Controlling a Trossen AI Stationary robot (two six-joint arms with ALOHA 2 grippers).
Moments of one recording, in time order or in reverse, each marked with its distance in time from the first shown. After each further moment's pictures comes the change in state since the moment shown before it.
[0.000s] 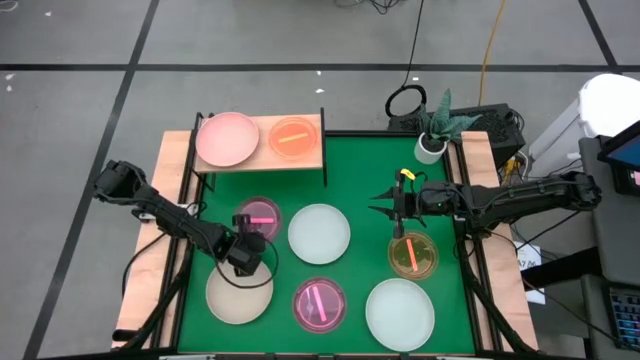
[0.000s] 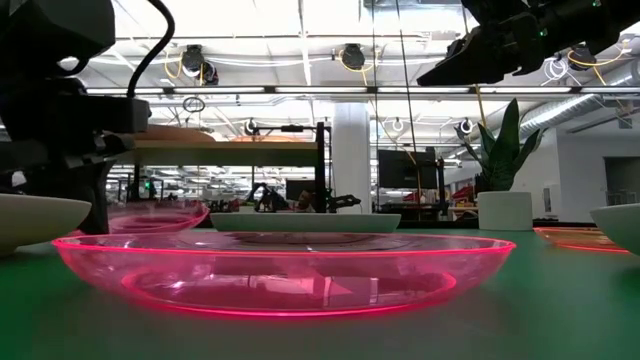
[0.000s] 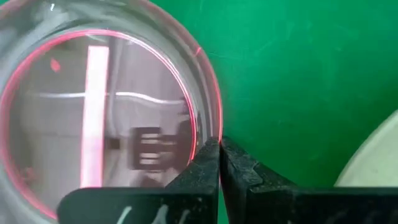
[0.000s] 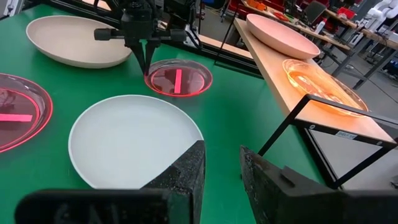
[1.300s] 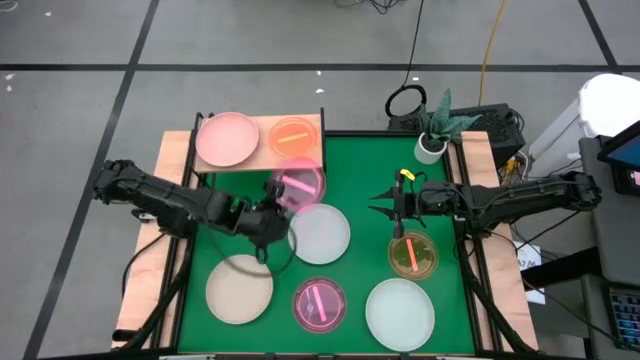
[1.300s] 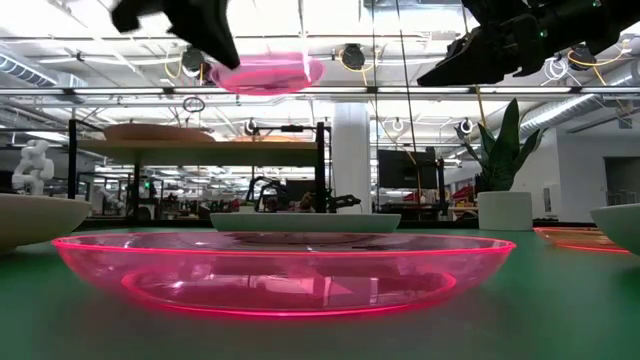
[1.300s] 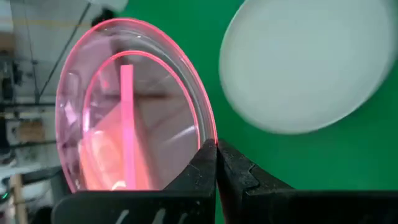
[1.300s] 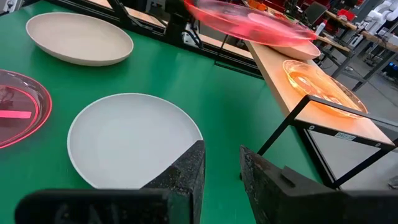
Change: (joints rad) left arm 0.205 -0.014 0.648 -0.336 -0.218 0.893; right arm 0.000 0.000 0.000 -0.002 0.000 -0.018
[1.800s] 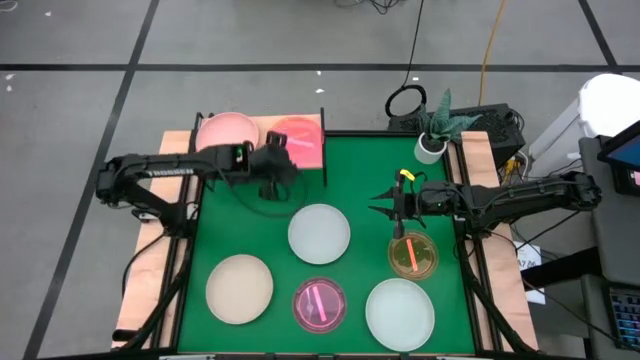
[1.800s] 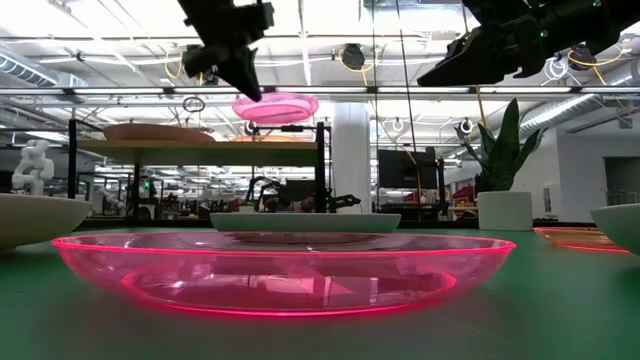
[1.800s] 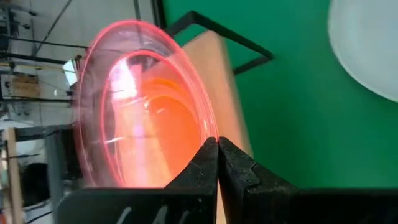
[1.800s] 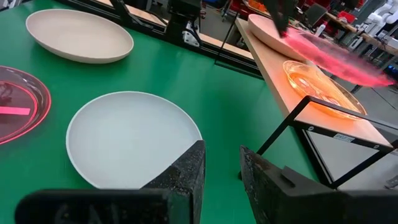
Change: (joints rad) left arm 0.441 -0.003 0.008 0.146 0.185 0.264; right arm 0.000 0.000 0.000 -0.002 0.000 -0.015
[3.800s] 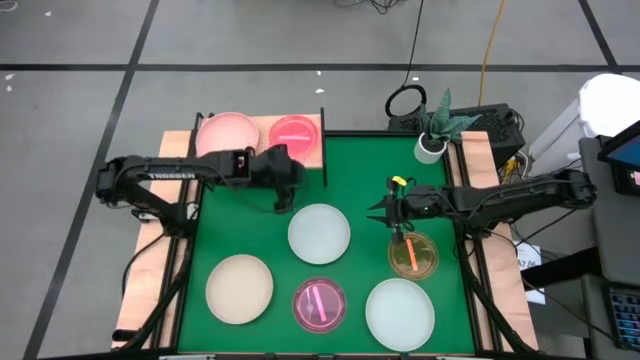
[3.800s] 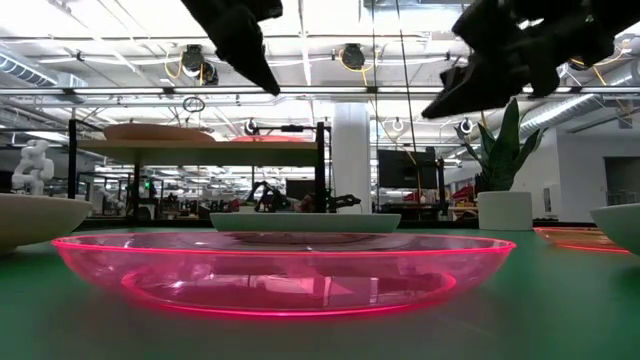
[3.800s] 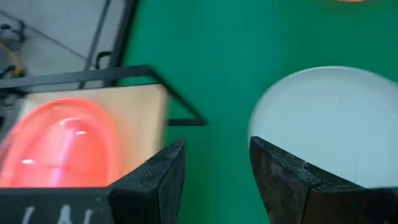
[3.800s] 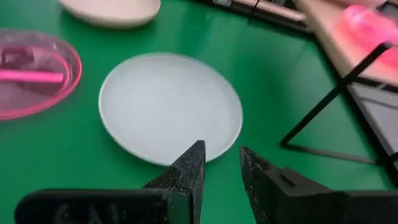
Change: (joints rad) left arm -0.061 0.000 -0.042 0.127 0.216 -0.480; right arm 0.000 0.108 0.000 -0.064 -0.081 0.084
